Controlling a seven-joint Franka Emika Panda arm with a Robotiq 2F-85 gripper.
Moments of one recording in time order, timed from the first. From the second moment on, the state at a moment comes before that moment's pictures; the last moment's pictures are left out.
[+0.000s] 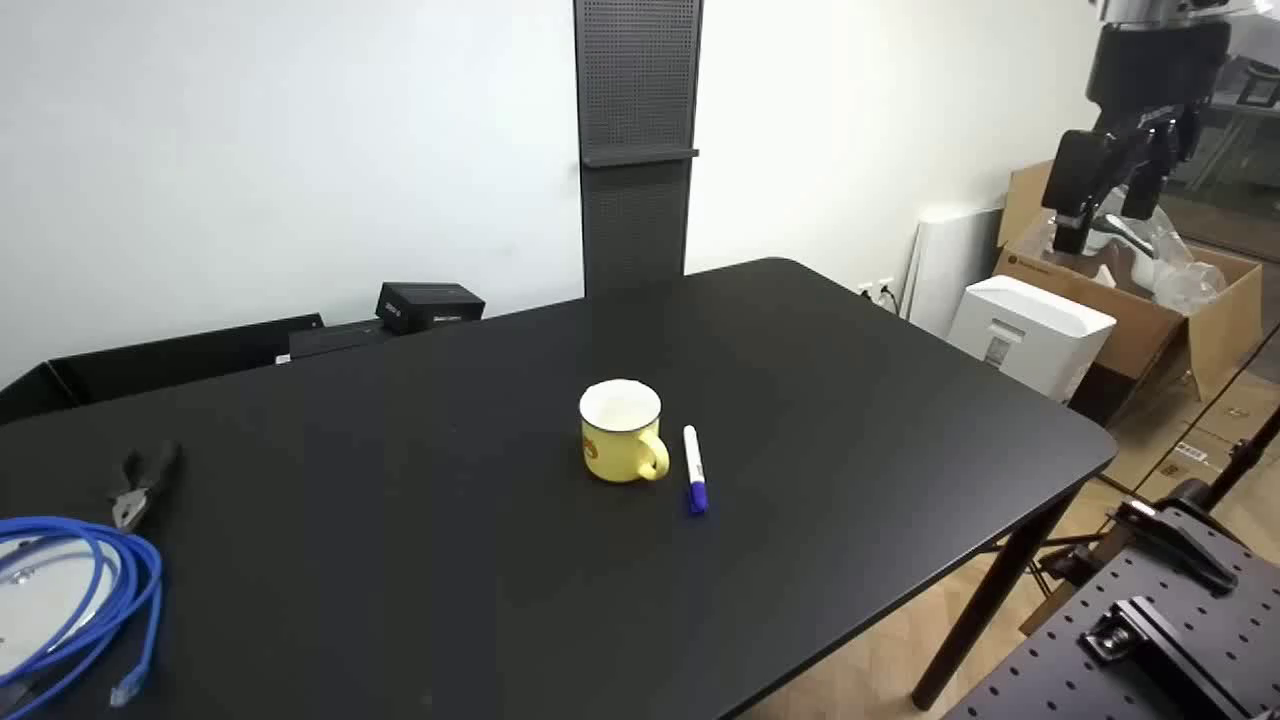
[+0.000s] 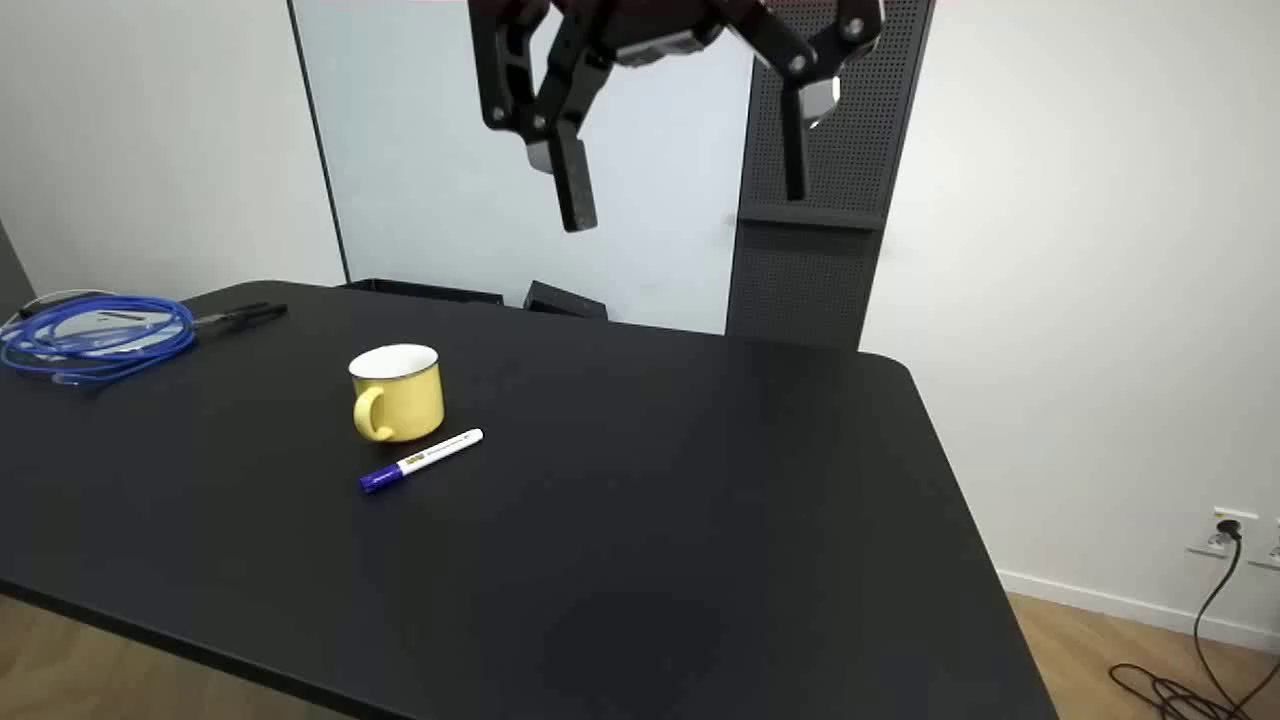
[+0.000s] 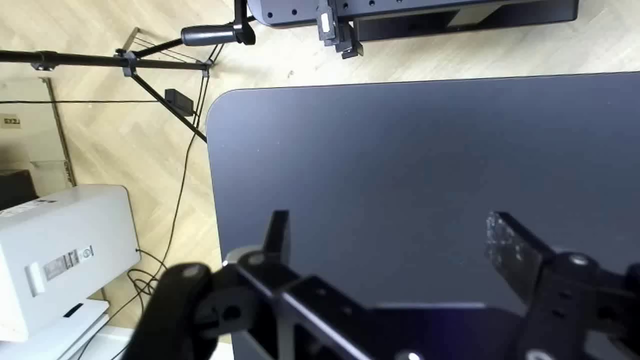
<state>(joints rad) -0.27 -0.61 -0.17 -2.65 -0.36 2.04 -0.15</state>
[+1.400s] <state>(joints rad) -0.12 -0.52 -0.12 -2.73 -0.27 2.19 -0.15</state>
